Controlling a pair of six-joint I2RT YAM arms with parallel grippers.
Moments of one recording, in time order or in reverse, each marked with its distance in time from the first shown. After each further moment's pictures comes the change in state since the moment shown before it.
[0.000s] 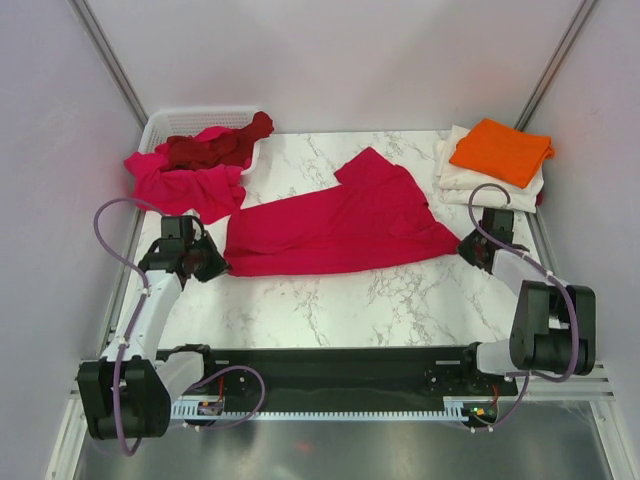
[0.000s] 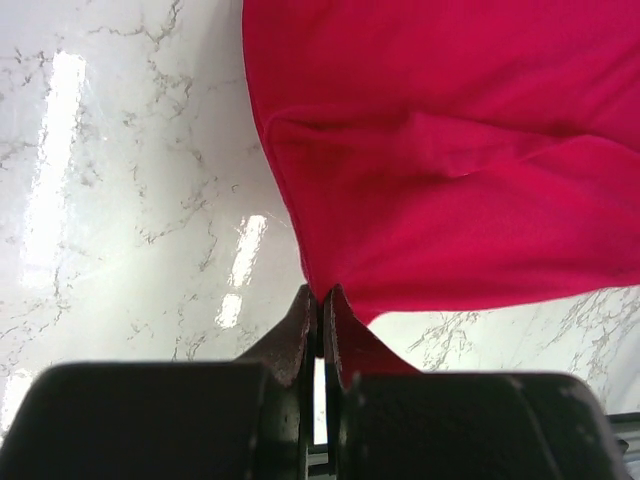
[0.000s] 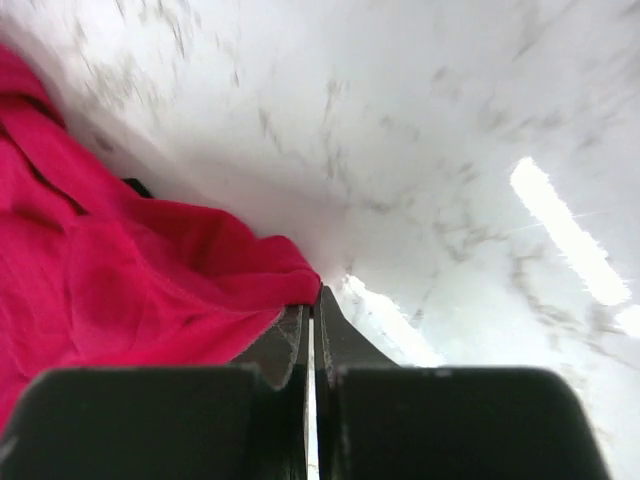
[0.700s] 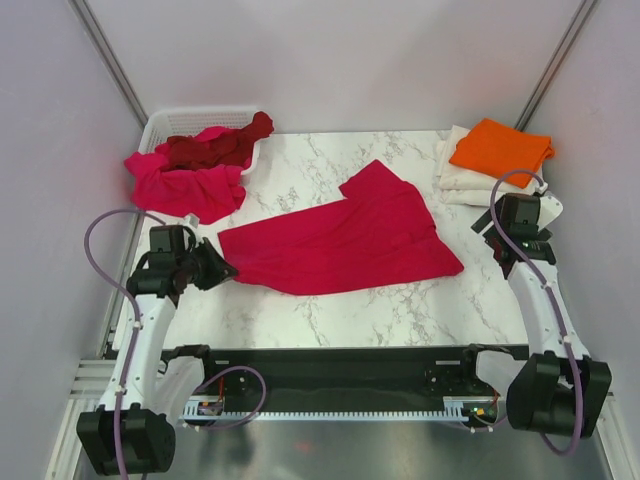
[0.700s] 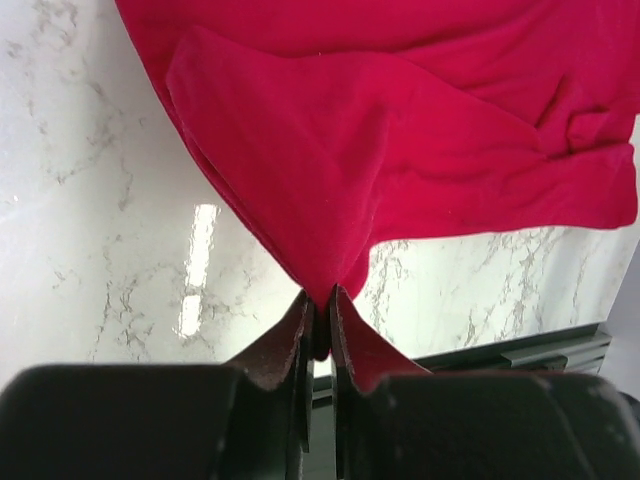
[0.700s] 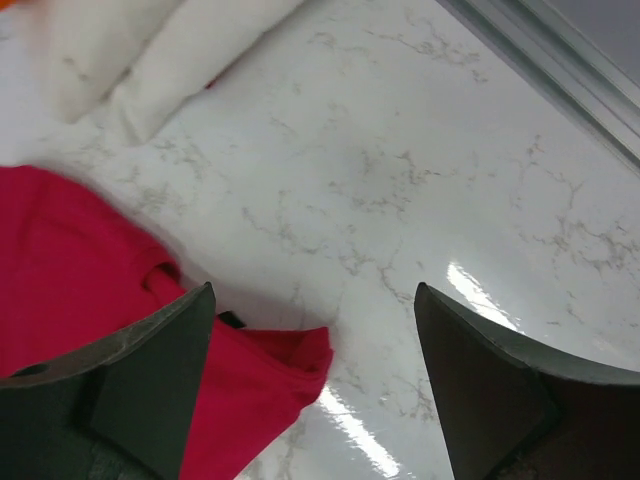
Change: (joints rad) left arm 0.015 -0.190 0.013 -0.127 0.161 -0.004; right arm -0.002 -0.289 0.174 -0.352 0.352 -0.095
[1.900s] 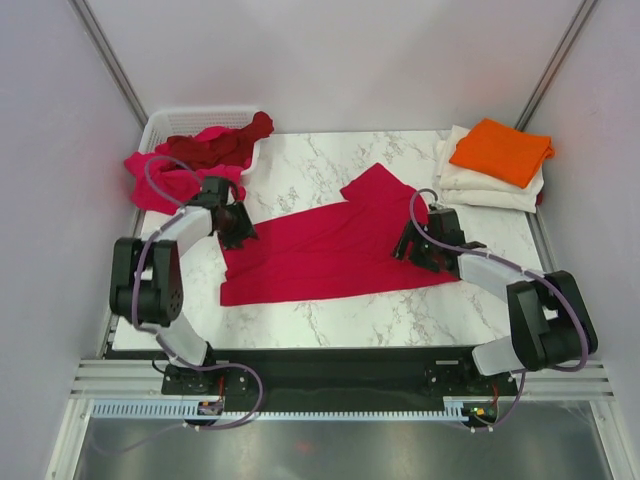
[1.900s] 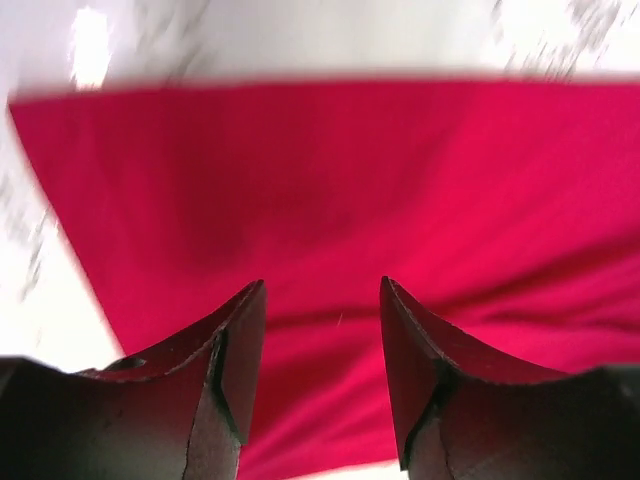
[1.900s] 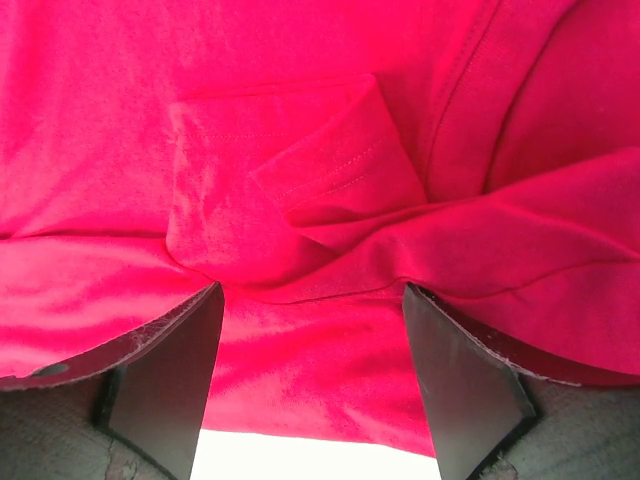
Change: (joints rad) left arm -0.134 0.773 0.281 0.274 -0.209 -0.032; right arm 0.396 0.353 -0.120 0.363 -0.474 -0.003
